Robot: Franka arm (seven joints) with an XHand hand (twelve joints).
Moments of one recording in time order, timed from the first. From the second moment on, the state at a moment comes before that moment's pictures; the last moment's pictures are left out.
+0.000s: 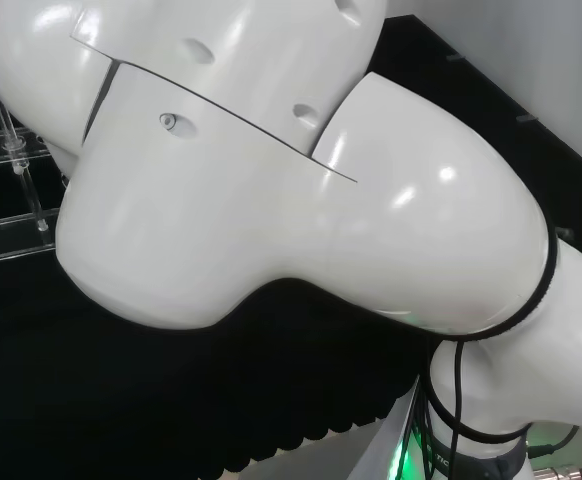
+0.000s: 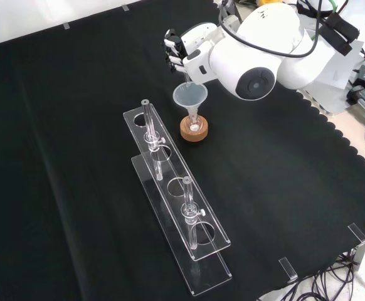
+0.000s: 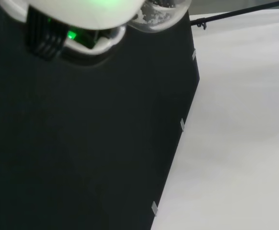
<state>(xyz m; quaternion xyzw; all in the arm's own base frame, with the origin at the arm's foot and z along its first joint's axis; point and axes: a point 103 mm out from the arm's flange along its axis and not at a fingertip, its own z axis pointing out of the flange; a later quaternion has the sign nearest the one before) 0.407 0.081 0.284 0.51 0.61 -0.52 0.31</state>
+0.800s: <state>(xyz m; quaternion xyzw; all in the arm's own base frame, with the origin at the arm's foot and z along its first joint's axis) 0.409 0.073 0.284 0.54 0.63 -0.49 0.28</state>
